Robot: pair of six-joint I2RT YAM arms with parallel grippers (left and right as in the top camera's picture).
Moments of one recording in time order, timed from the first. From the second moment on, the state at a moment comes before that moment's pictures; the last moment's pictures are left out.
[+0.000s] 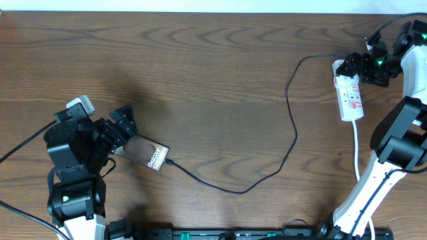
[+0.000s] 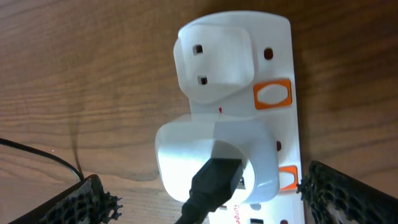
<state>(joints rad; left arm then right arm) 0.24 0.77 0.68 -0.45 0.33 -0.45 -0.40 2.35 2.08 -1.15 -0.41 -0.21</state>
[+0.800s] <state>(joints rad) 0.24 0.78 0.68 -0.45 0.33 -0.45 -0.38 2.35 1.98 -1.10 -0.37 -0.18</state>
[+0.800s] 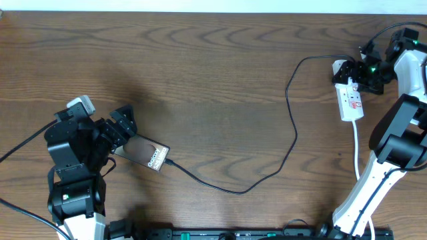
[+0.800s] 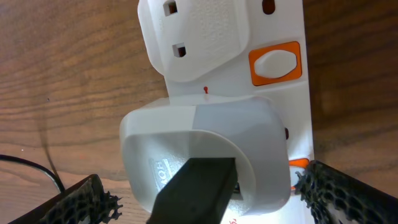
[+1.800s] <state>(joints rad) 0.24 0.81 0.68 -0.46 0.33 -0.45 -0.39 2.34 1.98 -1.15 -0.46 -0.18</state>
